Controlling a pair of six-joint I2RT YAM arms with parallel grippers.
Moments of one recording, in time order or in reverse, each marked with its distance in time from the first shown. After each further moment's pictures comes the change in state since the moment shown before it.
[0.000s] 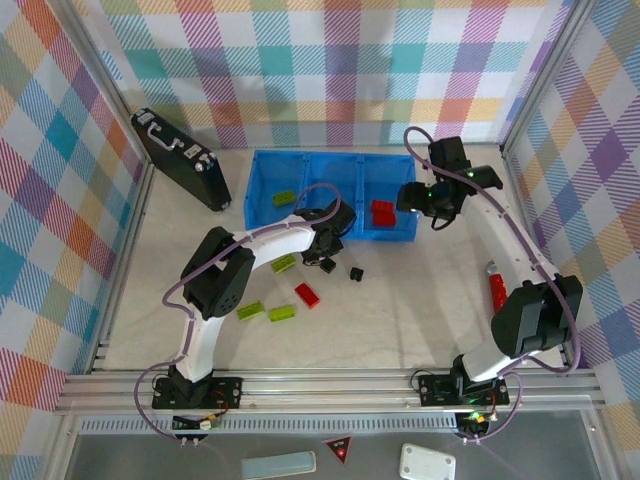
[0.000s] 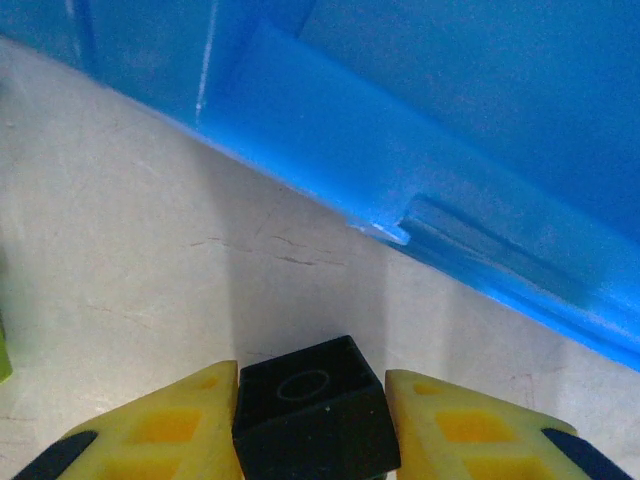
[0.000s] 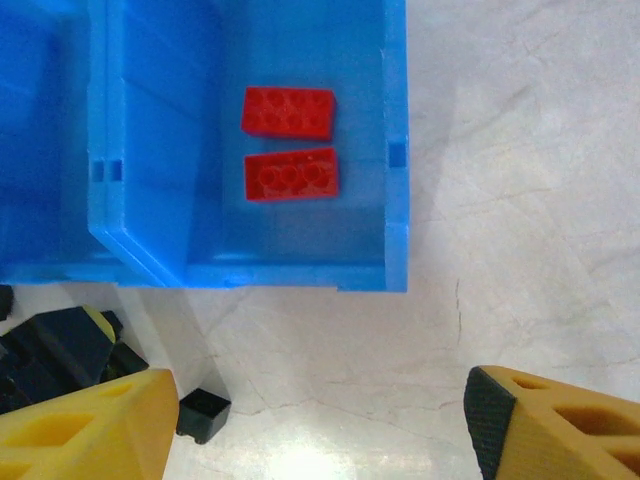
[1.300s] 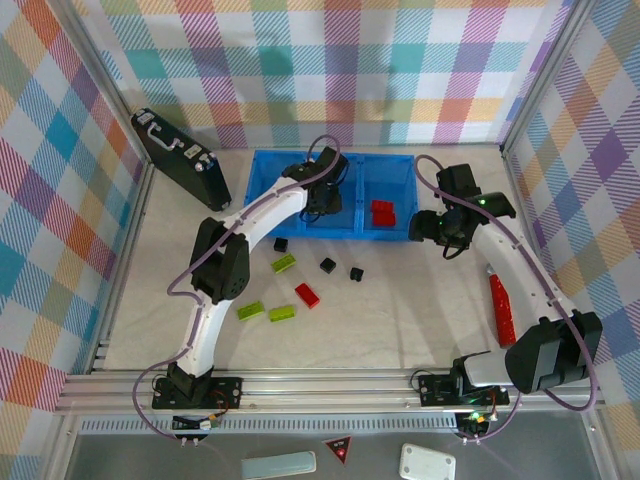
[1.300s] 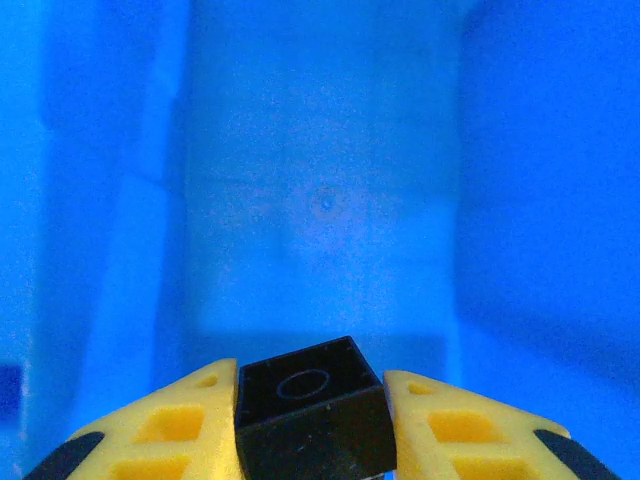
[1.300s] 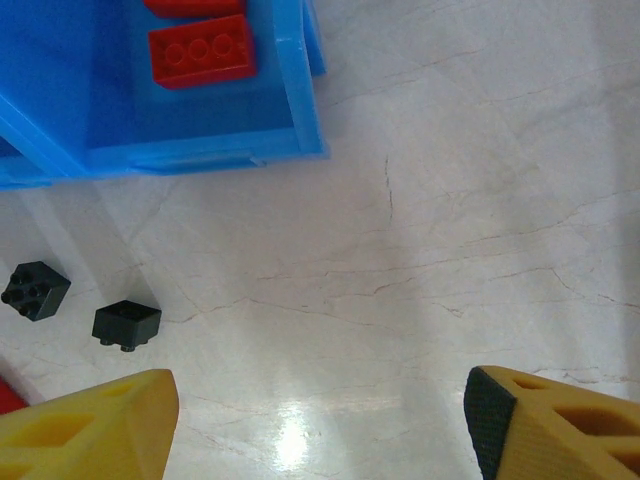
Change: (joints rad) left arm 0.135 0.154 0.495 -0.160 0.090 0.565; right arm 0.000 -0.193 -0.199 -0.082 0.060 0.023
